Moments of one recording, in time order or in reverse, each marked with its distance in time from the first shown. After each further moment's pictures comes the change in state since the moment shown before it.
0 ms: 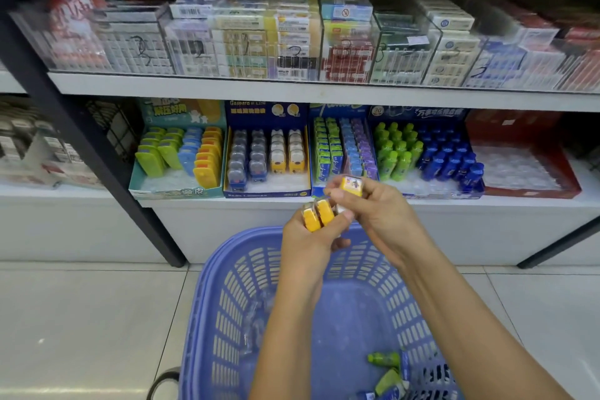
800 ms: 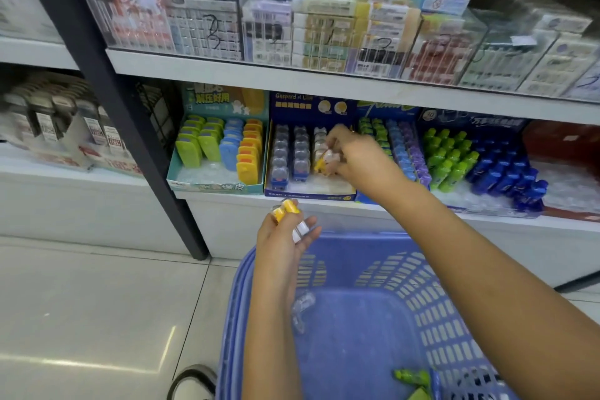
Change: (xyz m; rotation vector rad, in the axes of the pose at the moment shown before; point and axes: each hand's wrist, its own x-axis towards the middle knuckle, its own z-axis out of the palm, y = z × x) left_hand 0.033 0.015 -0.089 -0.266 0.220 -0.021; right_hand 0.111 -0.009 0.069 -1.446 -0.115 -0.408
